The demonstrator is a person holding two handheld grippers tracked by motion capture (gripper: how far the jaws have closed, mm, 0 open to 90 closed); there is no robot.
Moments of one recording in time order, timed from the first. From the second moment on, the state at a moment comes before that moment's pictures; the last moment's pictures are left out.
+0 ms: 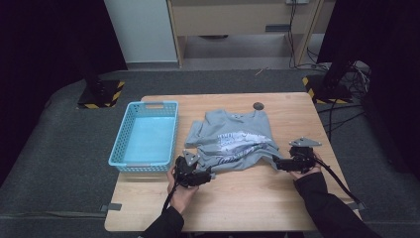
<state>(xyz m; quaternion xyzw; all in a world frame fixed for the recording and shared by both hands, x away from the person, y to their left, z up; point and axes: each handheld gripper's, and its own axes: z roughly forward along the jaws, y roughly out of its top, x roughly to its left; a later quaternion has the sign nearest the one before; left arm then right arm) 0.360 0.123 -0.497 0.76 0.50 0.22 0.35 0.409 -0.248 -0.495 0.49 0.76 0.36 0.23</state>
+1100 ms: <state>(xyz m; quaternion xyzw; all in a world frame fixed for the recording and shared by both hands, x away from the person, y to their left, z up) 0.365 0.112 -0.527 0.79 0.50 0.21 0.29 0.423 -0.245 -0.528 0.50 0.80 0.27 0.22</state>
